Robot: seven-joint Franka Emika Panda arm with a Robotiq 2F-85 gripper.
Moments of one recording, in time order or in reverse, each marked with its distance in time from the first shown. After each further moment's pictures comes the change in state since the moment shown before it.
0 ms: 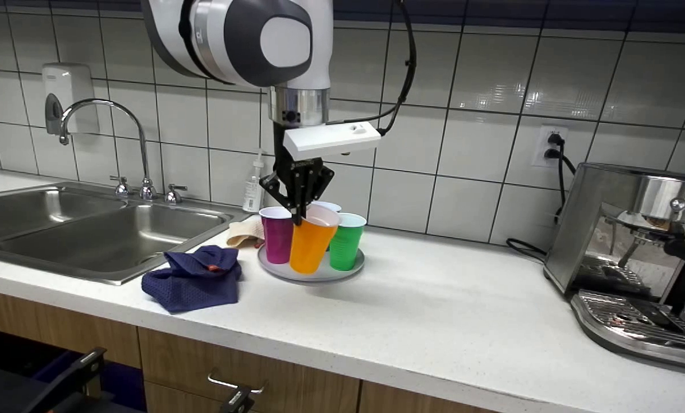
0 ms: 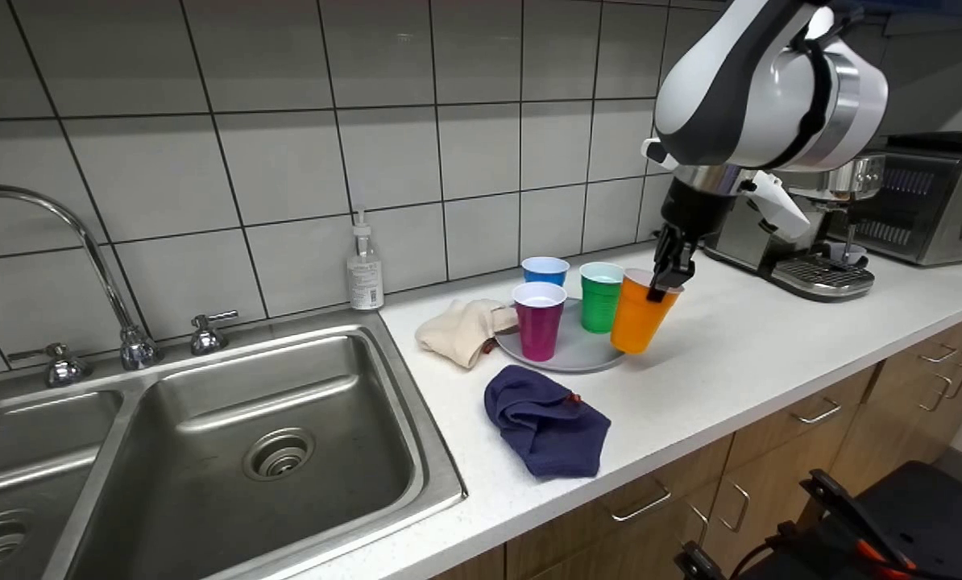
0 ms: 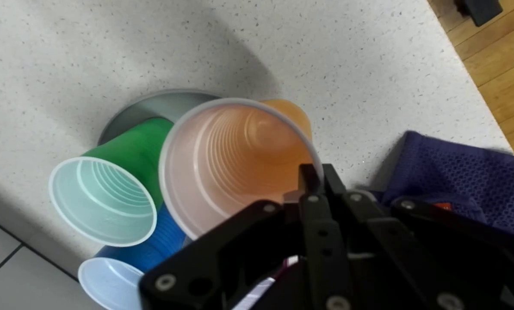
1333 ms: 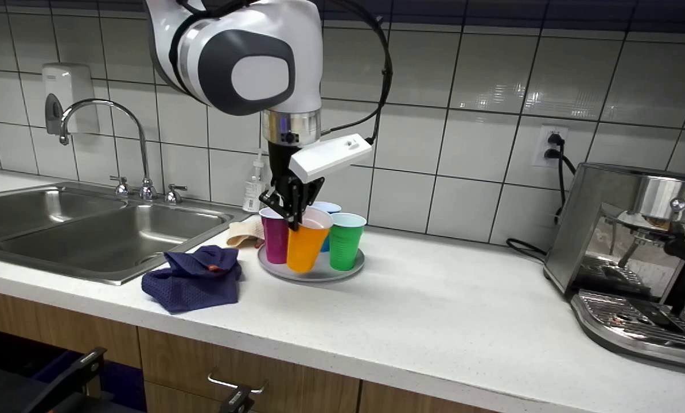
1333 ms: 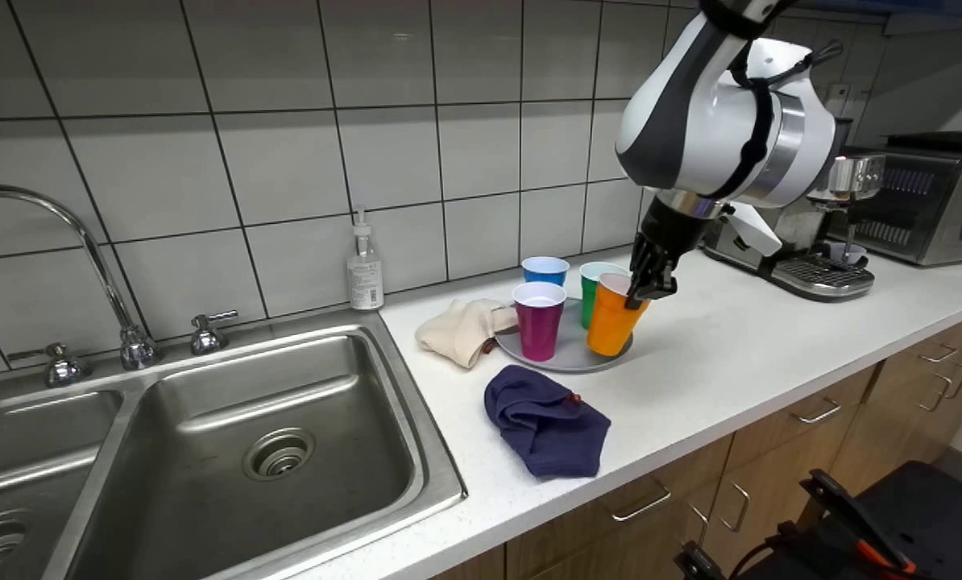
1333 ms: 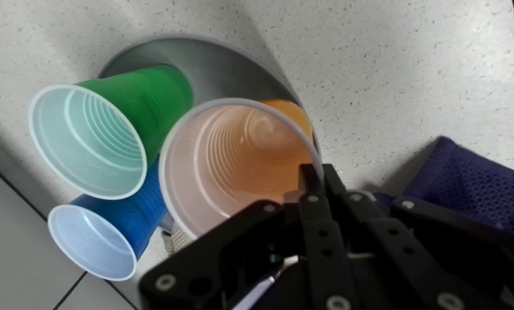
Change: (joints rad) arm 0.088 0.111 -0.001 0.018 0.276 0.162 -0.378
